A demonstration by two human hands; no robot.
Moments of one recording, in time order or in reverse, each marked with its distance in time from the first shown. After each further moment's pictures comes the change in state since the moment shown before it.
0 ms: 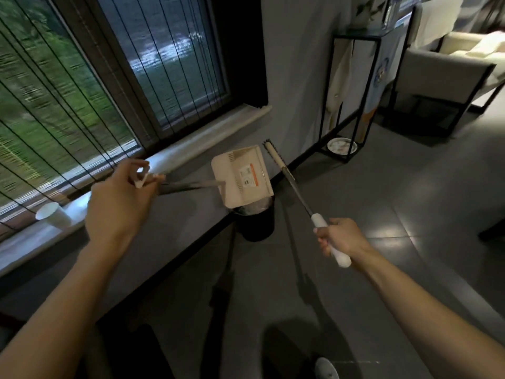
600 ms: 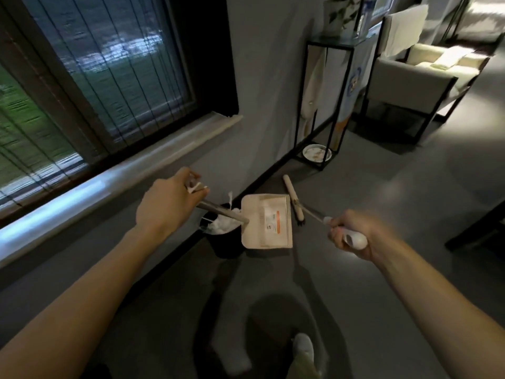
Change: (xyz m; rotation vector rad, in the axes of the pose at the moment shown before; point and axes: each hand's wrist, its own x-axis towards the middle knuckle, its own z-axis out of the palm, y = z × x) left_hand 0.070 0.082 0.157 0.049 -0.425 0.199; right_hand 0.087 -0.093 -0.081 0.222 0.050 0.215
